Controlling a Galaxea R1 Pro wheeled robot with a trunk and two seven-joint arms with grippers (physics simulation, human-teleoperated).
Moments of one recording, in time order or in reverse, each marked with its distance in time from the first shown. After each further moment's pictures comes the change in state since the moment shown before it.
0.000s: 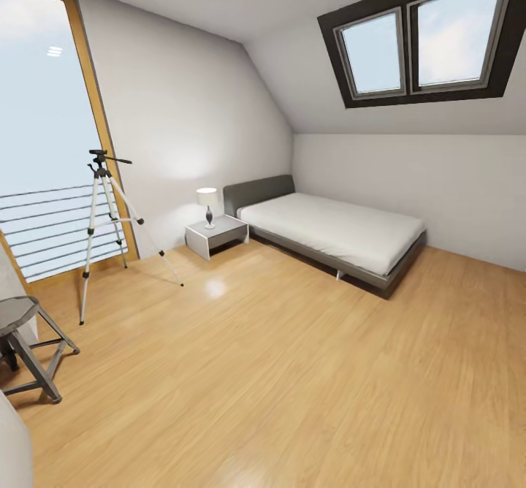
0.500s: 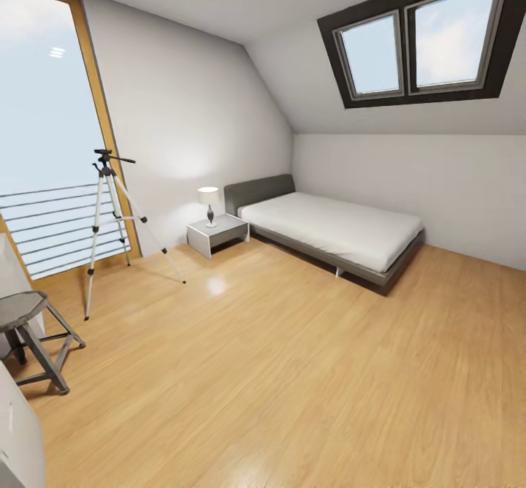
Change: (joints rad) left arm 0.000 0.001 0.001 0.000 0.000 0.000 0.000; right arm 0.000 0.000 0.000 0.000 0.000 0.000 0.000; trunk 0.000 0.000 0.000
